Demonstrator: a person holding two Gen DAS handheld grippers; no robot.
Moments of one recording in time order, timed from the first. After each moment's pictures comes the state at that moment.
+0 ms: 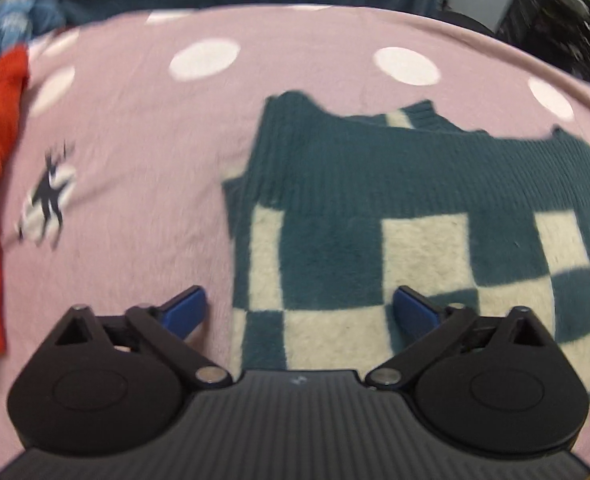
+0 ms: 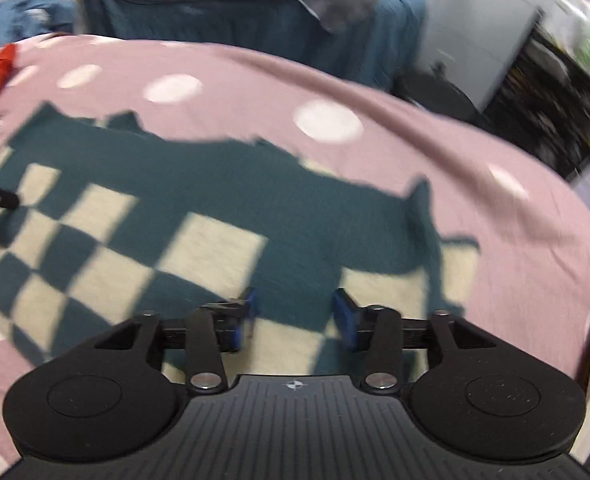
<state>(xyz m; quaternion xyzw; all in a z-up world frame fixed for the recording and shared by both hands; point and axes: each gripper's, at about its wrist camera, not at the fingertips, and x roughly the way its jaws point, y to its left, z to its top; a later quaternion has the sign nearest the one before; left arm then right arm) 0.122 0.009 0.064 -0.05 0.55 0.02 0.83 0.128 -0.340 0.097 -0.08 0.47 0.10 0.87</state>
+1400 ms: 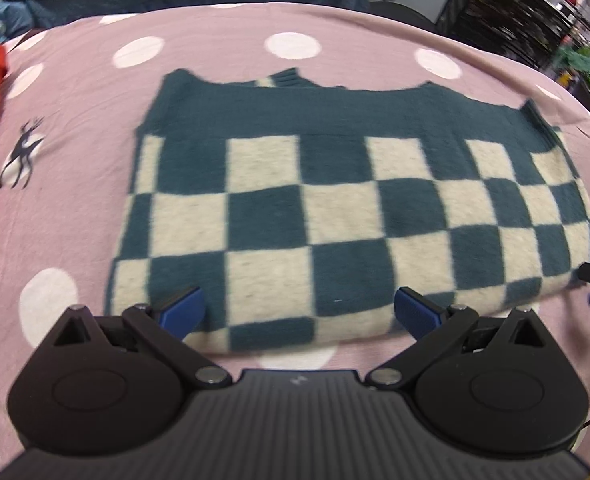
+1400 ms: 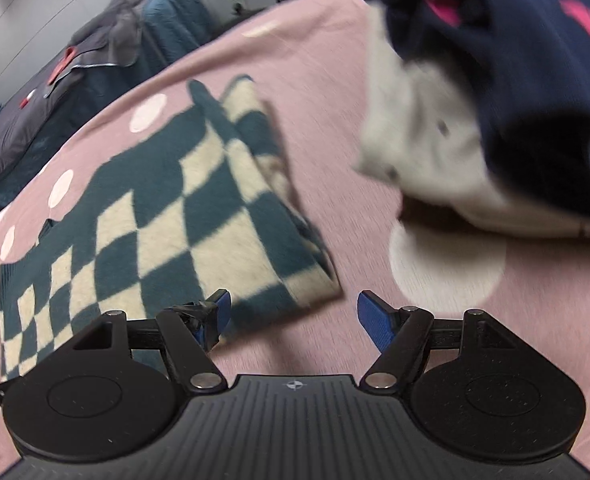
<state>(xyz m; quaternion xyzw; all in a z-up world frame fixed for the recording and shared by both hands) 0.040 -0.077 0.120 -0.04 0.55 -0.05 0.83 0.009 -0.417 0.082 0.26 0.48 -0.10 0.83</state>
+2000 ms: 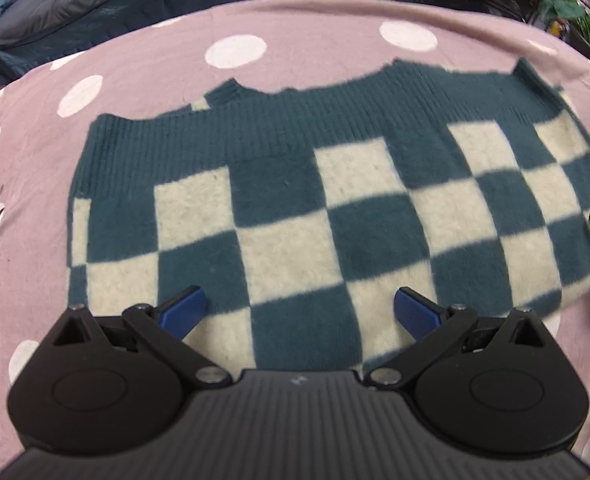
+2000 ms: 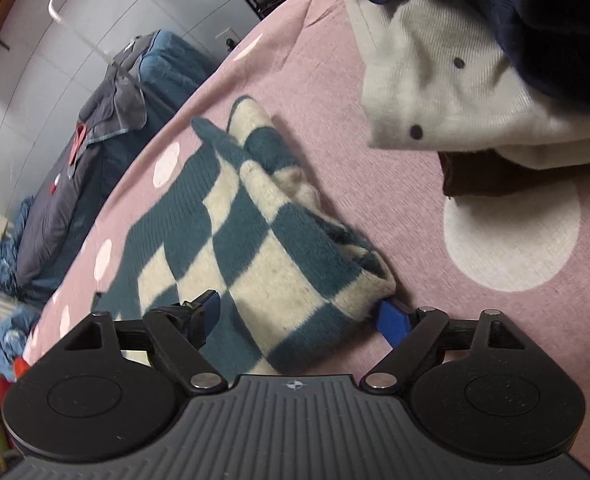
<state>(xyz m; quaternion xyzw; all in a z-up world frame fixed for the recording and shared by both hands) 0.081 -0.125 0.101 0.03 0.55 -0.06 0.83 0.019 -0.417 0.067 0.39 0.41 -0.10 0.82</state>
